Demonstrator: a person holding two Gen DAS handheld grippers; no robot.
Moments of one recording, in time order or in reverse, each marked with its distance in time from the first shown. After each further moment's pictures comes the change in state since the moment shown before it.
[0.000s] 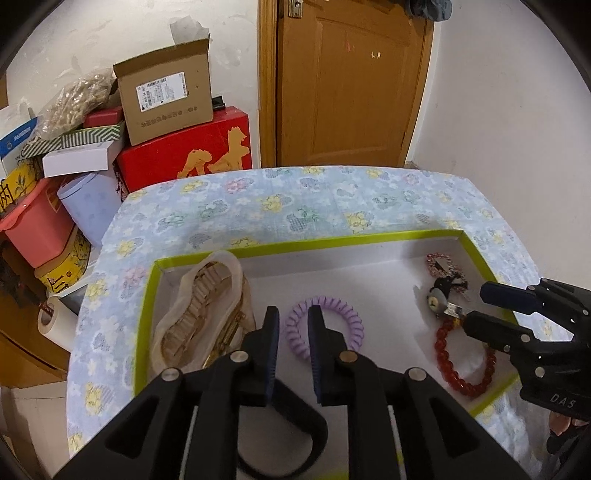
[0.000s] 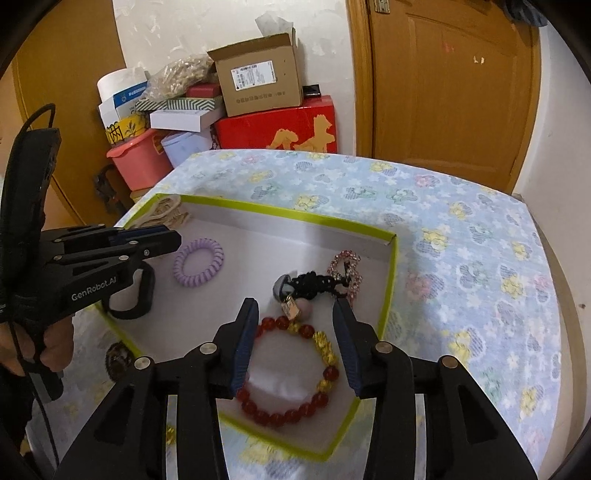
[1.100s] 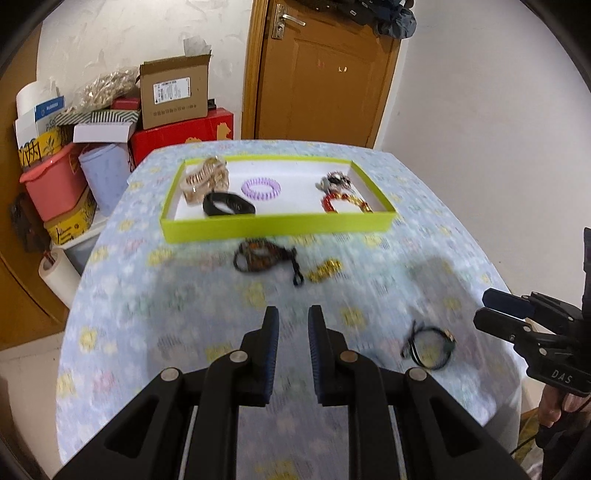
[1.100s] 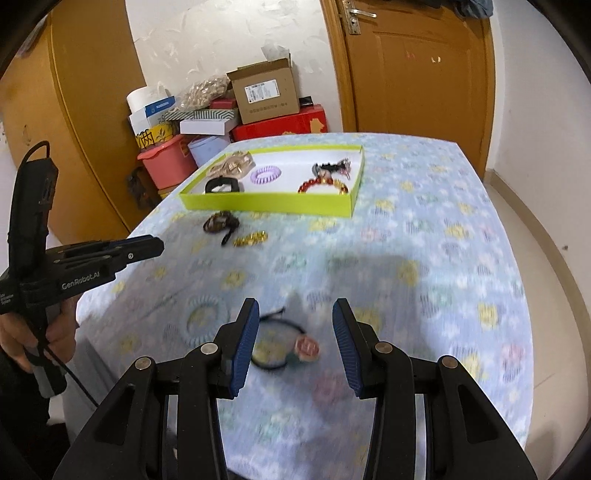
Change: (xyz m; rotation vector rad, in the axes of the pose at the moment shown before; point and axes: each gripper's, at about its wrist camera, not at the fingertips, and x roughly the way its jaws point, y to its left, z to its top) left arm -0.153 -0.036 -0.150 -0.030 -0.036 -0.106; right arm -0.151 0.052 -0.165 0.089 -0.065 0.001
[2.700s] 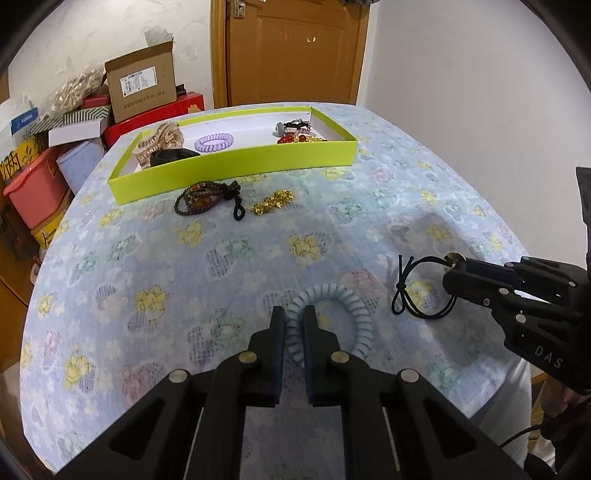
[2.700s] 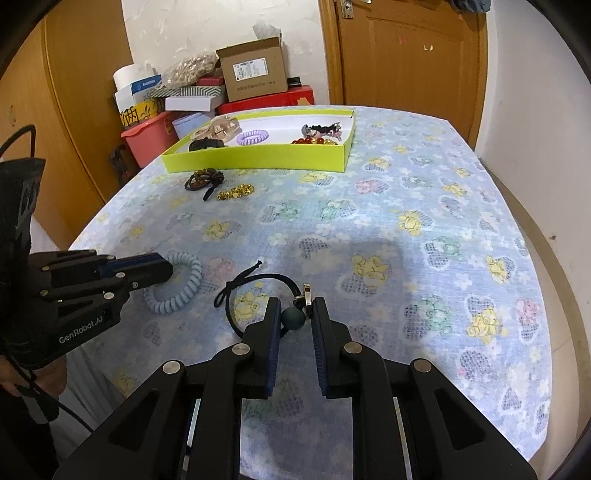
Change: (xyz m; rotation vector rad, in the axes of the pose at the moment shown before) left arm 0.028 -0.044 -0.045 0.107 0.071 -0.002; right arm 0.019 0.005 -0.032 -0.018 0.037 -0.084
